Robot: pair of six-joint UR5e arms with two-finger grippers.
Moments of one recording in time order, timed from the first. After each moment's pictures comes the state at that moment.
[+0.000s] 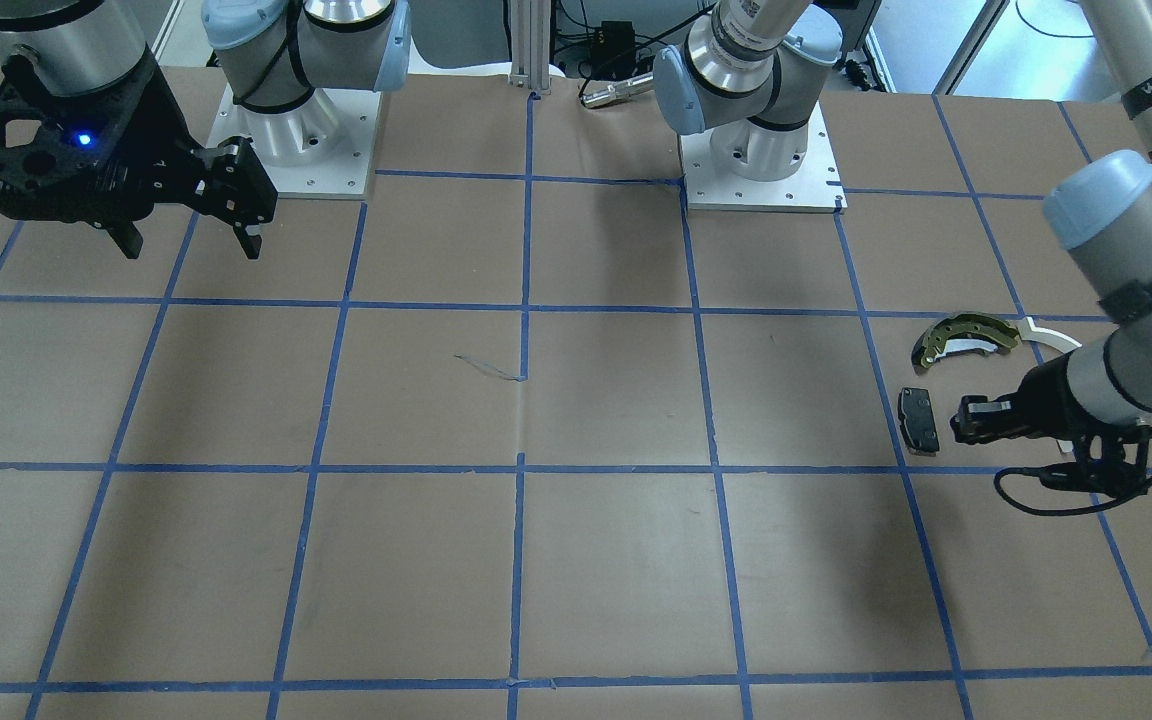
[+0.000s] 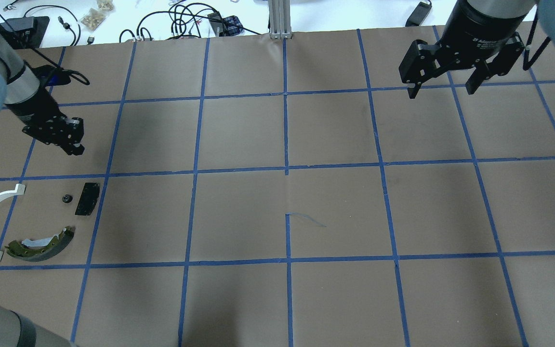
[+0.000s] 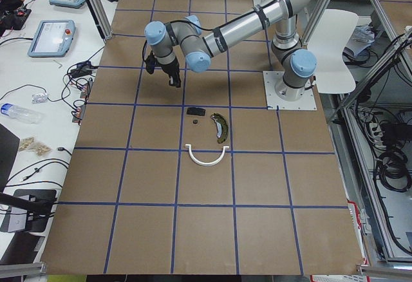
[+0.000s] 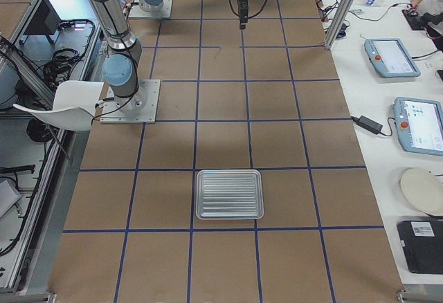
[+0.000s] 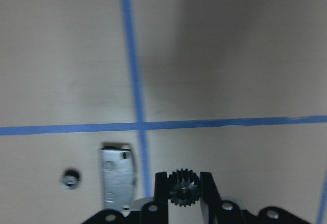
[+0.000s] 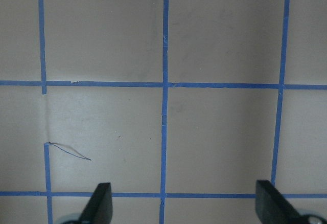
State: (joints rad) left arm -1.09 -1.94 -1.61 -1.34 1.61 0.53; right arm 1.54 -1.56 1.50 -1.54 -1.58 -0.05
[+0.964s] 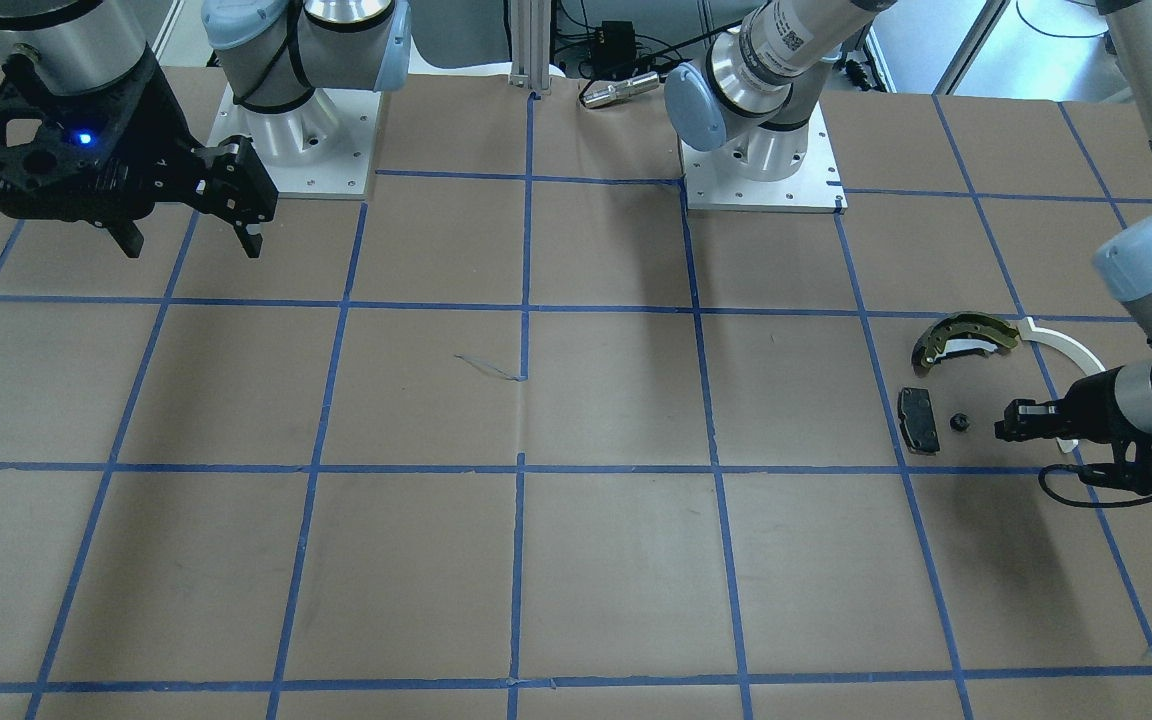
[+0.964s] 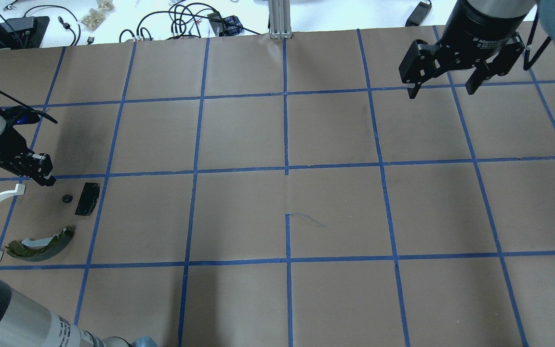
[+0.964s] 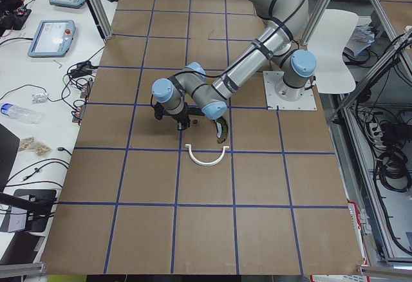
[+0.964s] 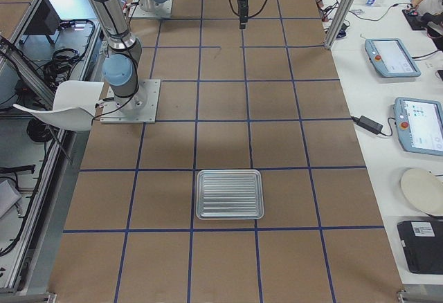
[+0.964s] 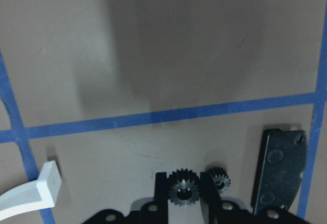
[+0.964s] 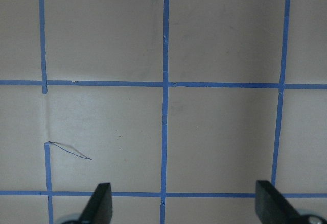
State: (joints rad) left arm -0.94 -2.06 -1.67 -1.25 1.62 0.71; right arm 1.54 -1.56 1.50 -1.54 -1.58 -0.05
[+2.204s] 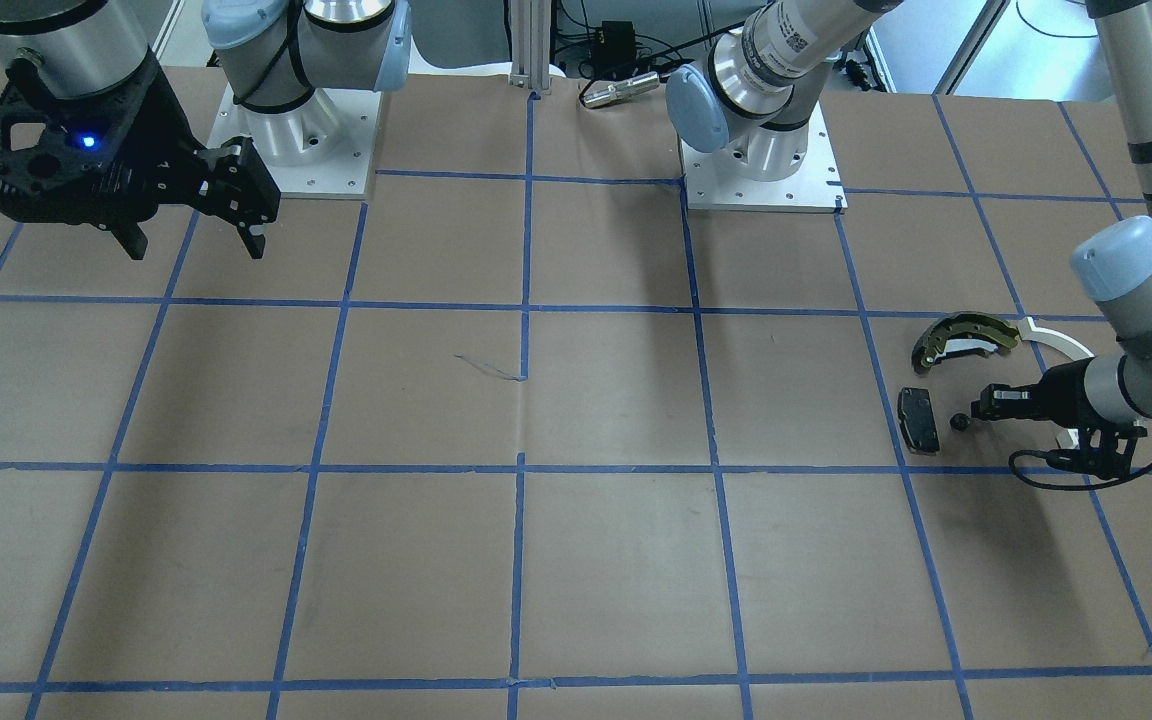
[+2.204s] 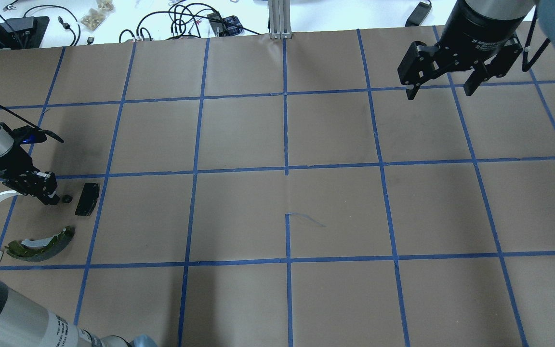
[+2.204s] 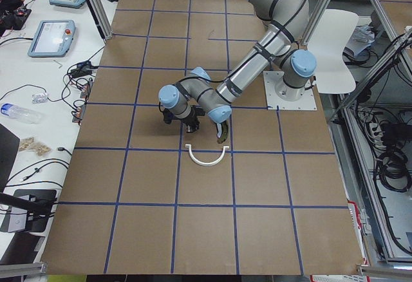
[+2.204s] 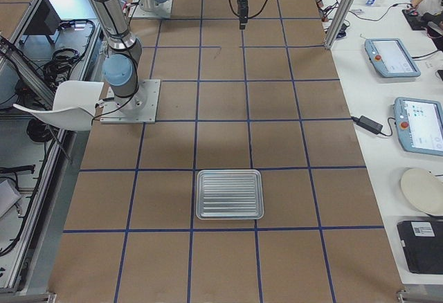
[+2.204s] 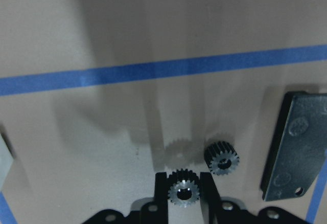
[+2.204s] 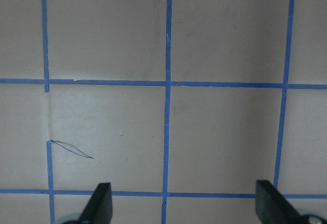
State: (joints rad) left arm -0.92 -2.06 -1.73 -1.25 1.66 0.71; right arm 1.54 -1.56 1.51 -1.54 -1.57 -0.06
